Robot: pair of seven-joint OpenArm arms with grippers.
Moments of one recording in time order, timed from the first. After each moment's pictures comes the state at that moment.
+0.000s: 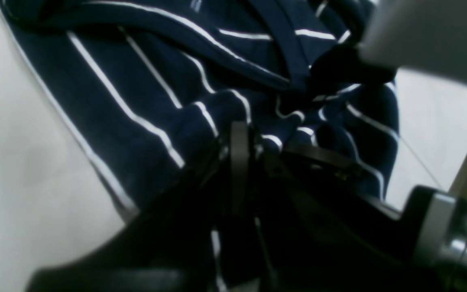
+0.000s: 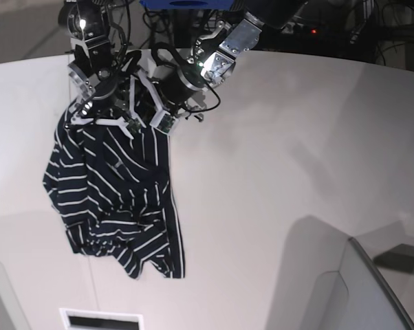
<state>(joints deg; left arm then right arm) 4.1 -0.2 34.2 55.9 -8.8 -6.3 -1.2 -16.0 -0.9 -5.6 89.7 -36.1 21.6 -38.9</state>
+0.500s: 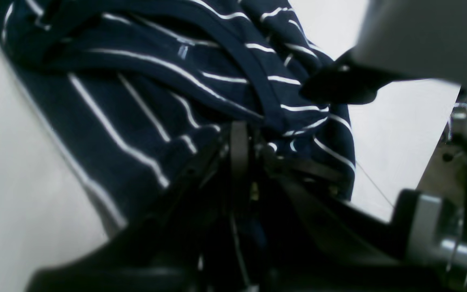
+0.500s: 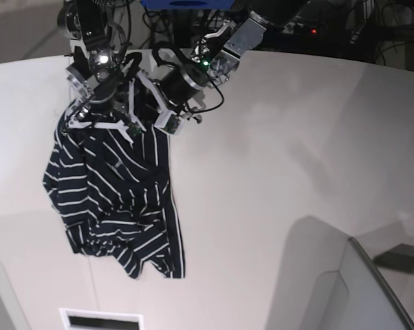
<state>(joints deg) 5.2 -1.6 34.2 56.6 -12.1 -9.4 -7.0 -16.0 -1.1 -6.2 96.0 -34.9 23.4 -46.2</state>
